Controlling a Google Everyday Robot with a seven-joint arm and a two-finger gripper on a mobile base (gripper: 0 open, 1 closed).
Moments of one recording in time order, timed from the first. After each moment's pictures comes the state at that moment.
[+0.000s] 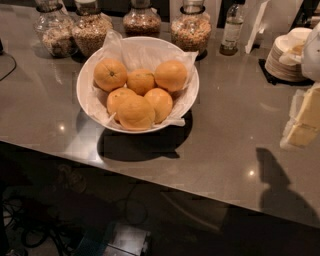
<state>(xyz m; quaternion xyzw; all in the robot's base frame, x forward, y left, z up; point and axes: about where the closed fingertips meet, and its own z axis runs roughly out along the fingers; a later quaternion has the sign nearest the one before) 0.438 -0.217 0.976 -0.60 0.78 -0.03 0.16</state>
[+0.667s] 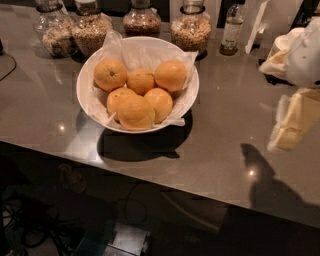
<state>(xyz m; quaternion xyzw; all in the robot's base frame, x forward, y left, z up) 0.443 -0.192 0.959 -0.63 0.75 0.03 0.17</state>
